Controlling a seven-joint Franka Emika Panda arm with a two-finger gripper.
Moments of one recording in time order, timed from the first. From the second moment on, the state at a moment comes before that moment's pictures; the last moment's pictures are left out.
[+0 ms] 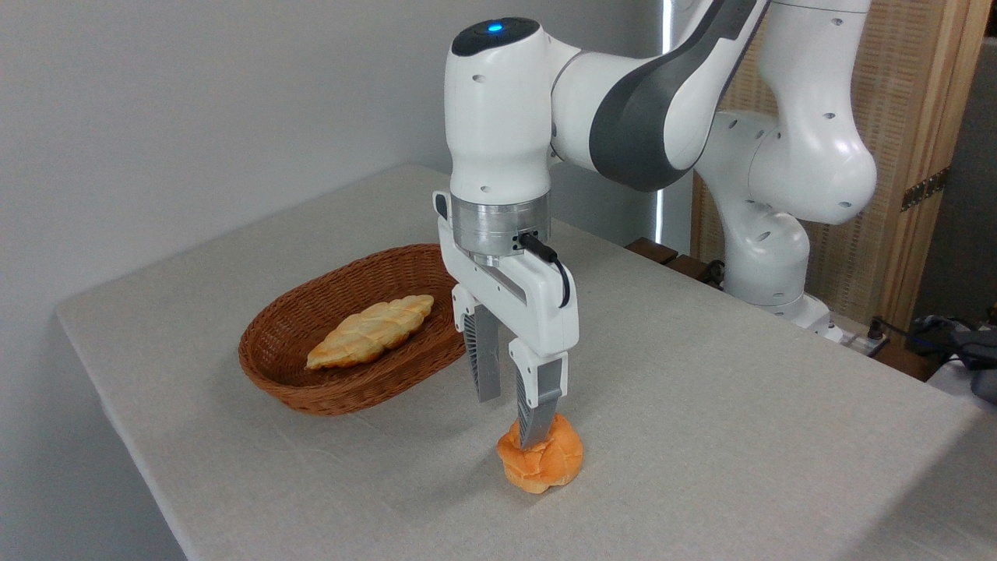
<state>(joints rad) -0.08 -0.24 0.14 -2.34 0.05 2.23 0.98</state>
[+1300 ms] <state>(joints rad) -0.08 -0.21 0.14 -2.37 0.27 2.23 1.09</state>
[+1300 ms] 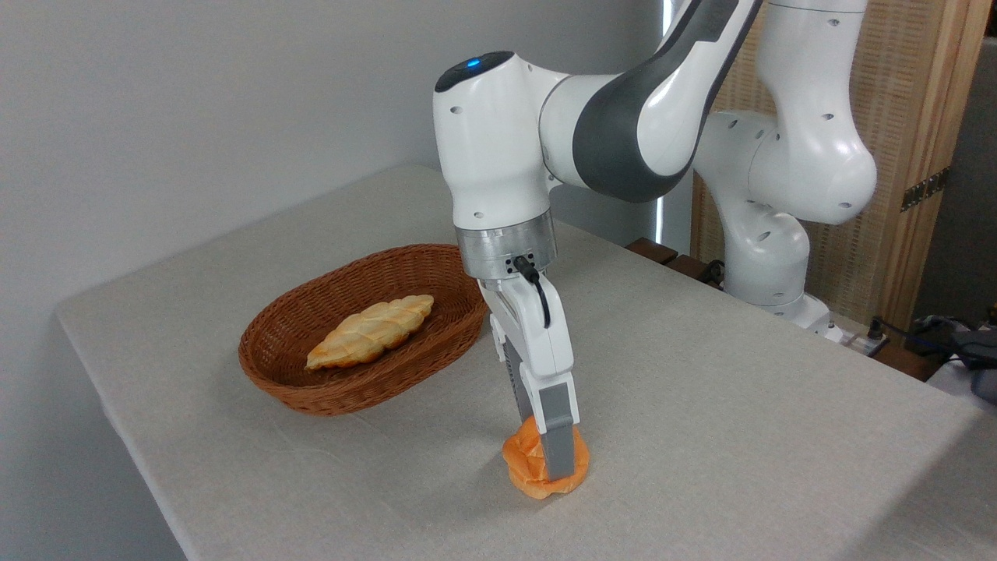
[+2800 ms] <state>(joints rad) -0.09 -0.19 0.14 -2.38 0.27 2.23 1.09</state>
